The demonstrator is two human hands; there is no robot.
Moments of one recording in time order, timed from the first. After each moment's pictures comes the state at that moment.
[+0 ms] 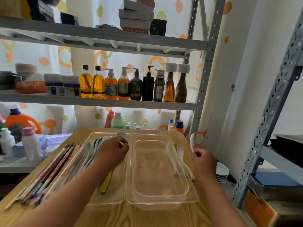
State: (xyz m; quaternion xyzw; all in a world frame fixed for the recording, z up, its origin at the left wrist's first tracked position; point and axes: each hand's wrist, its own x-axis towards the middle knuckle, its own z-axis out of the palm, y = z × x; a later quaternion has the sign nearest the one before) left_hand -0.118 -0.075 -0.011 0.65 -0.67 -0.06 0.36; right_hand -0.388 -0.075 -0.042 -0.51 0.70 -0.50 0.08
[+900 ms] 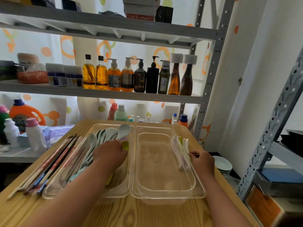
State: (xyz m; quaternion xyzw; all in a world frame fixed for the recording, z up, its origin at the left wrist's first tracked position) left_hand -0.106 -0.080 -0.040 0.72 -0.66 0.04 0.21; right_hand -0.386 -0.096 -0.075 -0.57 0.70 -0.42 0.07
